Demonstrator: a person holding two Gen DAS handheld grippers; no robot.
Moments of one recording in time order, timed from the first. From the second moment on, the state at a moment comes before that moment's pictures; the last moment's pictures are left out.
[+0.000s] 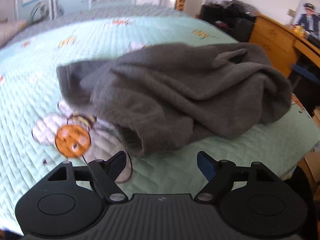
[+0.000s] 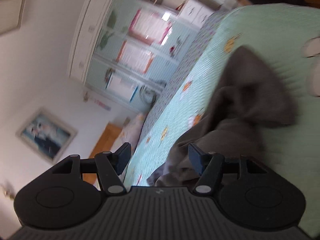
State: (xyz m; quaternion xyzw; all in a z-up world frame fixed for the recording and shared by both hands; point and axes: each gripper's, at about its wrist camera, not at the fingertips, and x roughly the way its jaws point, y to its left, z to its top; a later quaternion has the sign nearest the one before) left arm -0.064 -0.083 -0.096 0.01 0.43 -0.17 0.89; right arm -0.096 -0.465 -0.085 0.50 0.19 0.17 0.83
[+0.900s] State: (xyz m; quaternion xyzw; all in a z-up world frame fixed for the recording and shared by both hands) left arm -0.014 -0.085 -0.047 0.03 0.36 0.04 0.93; right arm -0.151 -0.542 -0.137 0.52 0.14 0.07 0.84
